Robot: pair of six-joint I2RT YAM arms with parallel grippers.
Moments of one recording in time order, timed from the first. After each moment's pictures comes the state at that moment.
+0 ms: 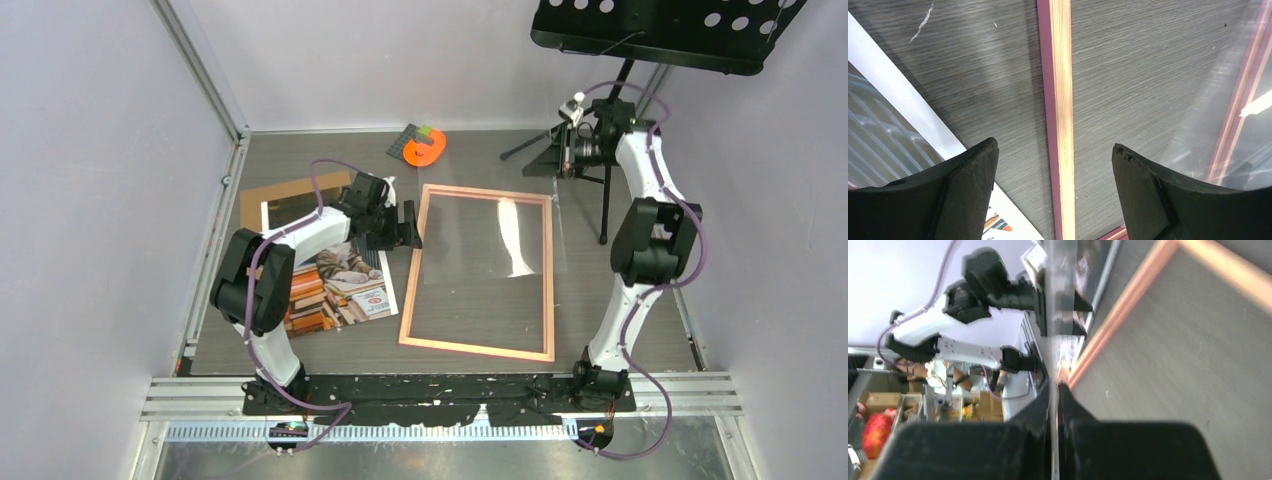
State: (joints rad) left arm -0.44 1.77 1.14 -0.32 0.31 -0.47; right arm -0.14 2.14 2.05 -1.33 -1.38 -0.30
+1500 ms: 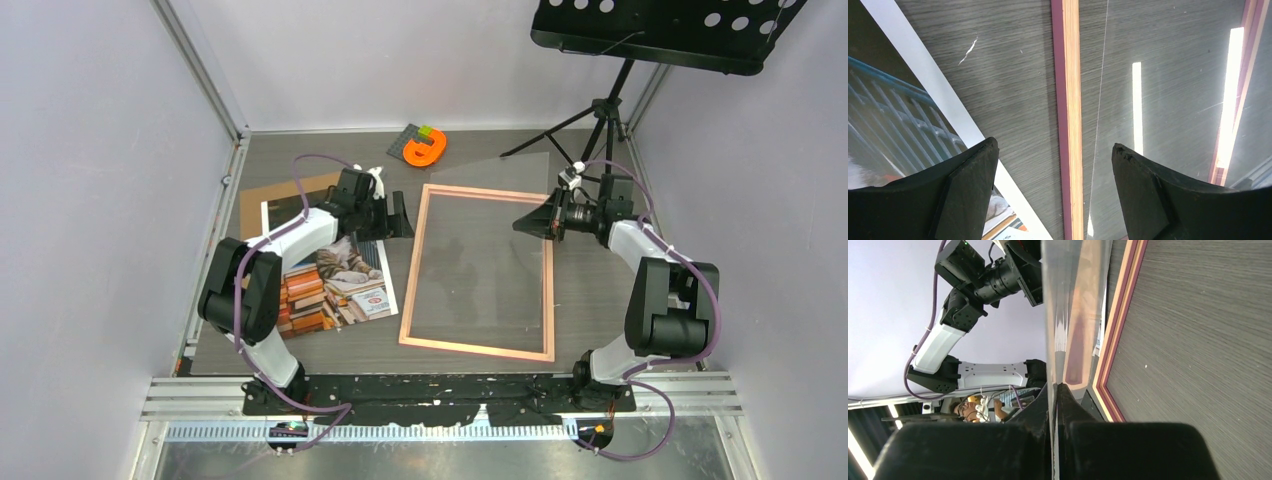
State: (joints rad) left arm -0.39 1.70 1.10 -0.27 0.28 -0.45; right arm -0.14 1.54 0.88 -0.10 -1.26 0.66
